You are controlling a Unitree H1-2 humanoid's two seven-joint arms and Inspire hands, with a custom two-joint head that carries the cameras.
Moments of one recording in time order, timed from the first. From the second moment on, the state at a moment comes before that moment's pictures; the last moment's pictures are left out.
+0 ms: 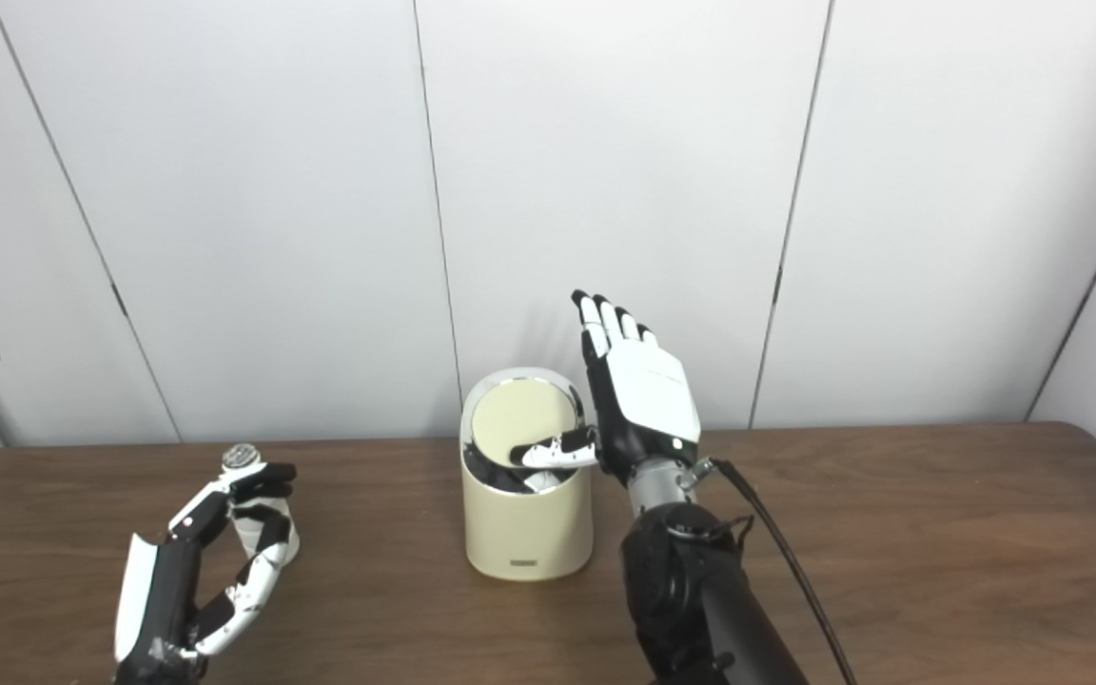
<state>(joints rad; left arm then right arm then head) -0.15 0.27 -0.14 0.03 0.30 -0.45 0.43 -0.61 -0.09 0.28 0.05 -0.85 0.43 -0.07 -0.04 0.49</state>
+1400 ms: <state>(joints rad) -0.15 0.27 -0.14 0.03 0.27 -0.45 0.43 -0.24 -0.07 -0.04 -0.09 -0.35 -0.13 -0.22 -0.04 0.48</state>
